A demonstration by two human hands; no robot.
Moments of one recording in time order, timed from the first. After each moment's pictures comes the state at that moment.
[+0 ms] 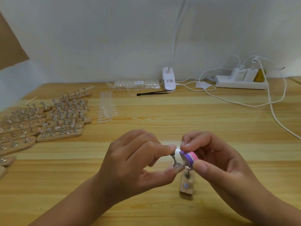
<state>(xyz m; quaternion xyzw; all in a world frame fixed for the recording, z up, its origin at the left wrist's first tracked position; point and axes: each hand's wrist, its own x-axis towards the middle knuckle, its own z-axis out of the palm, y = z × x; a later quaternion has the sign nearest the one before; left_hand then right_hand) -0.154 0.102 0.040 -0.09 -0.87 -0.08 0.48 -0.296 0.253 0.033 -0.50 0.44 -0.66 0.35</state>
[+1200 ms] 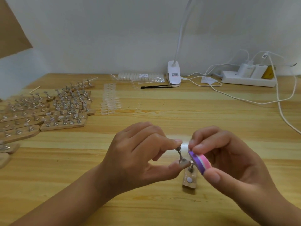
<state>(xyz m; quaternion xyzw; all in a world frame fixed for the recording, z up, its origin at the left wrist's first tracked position) -0.156 0.100 0.037 -0.09 -0.86 -0.10 0.50 -0.292 0.257 0.034 -0.55 0.45 -0.65 0.27</state>
